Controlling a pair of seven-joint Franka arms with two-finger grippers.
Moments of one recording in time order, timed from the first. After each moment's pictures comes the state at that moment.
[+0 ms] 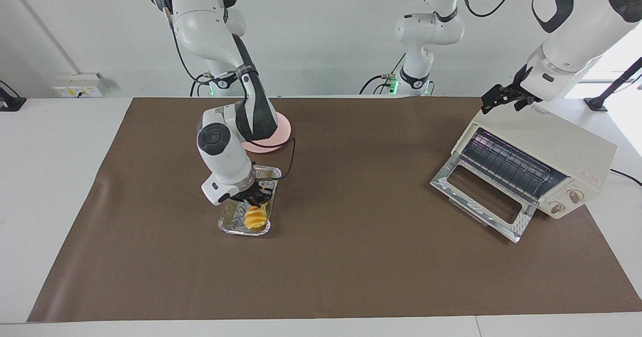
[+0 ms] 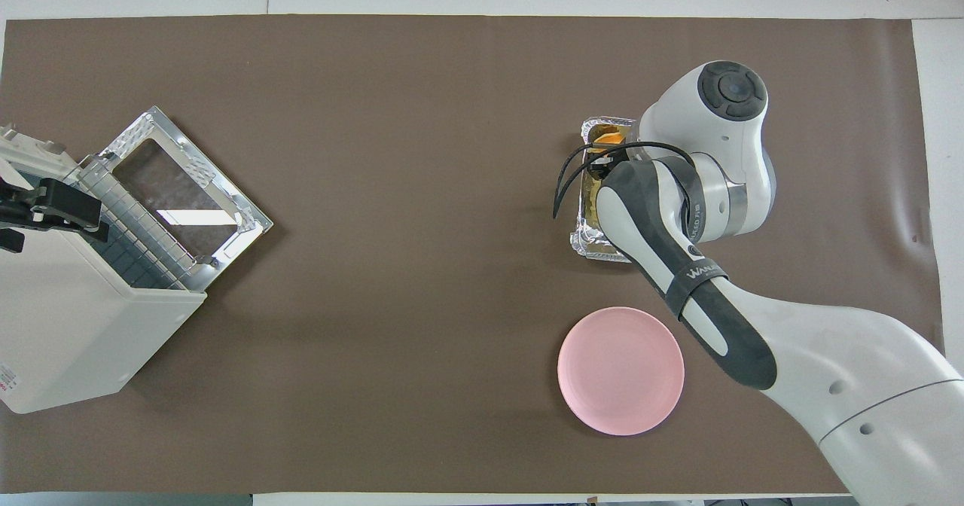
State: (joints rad) left arm -0.14 0.04 0.13 -1.57 -0.02 1.38 -0.03; right arm 0.28 0.46 -0.04 -1.73 0.14 2.19 0.25
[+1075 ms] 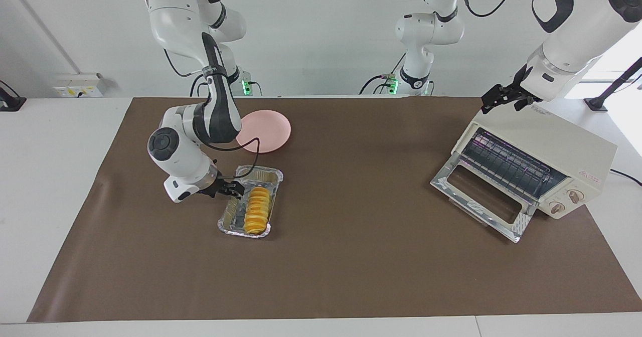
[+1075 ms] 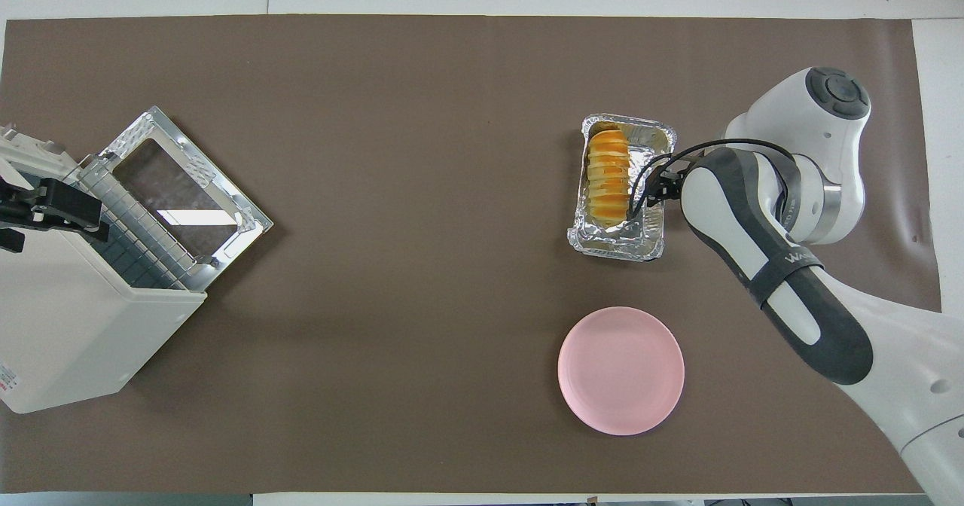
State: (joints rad) left arm -0.14 0.04 0.13 -1.57 -0.02 1.38 -0.03; right arm 0.13 0.38 -0.04 -1.85 0.21 2.08 0.16
